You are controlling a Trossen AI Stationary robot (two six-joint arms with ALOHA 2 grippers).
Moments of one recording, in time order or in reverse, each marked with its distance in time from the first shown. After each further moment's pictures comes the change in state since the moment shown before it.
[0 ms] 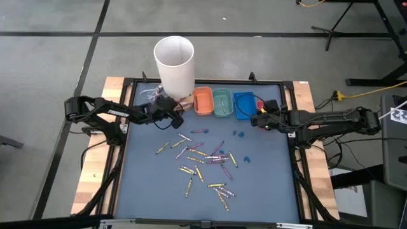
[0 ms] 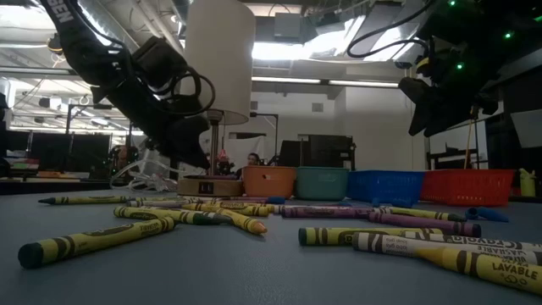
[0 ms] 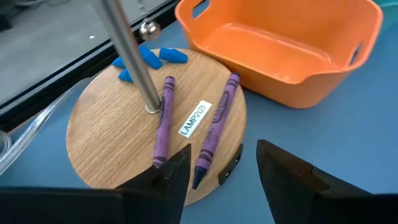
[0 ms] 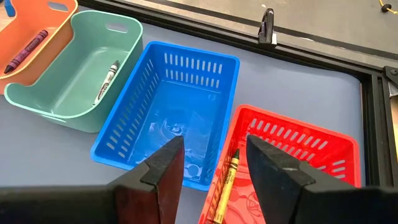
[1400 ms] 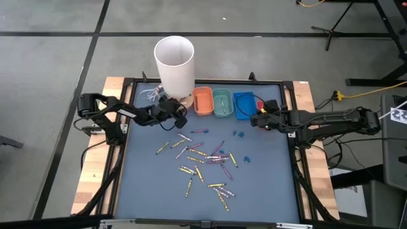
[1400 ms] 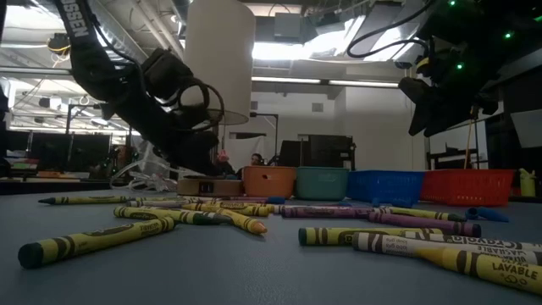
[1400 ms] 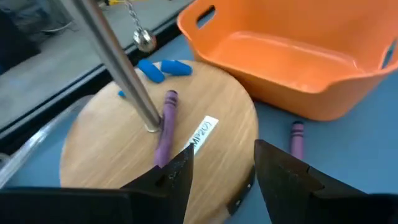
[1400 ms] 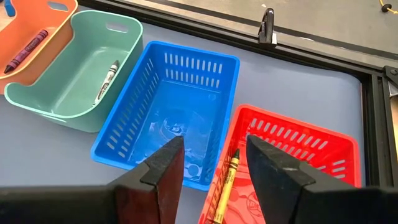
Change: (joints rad) left arm -0.012 0.164 -0.001 0.218 -0.070 0.059; right arm 0.000 0.000 0.000 0.000 -0.001 0.000
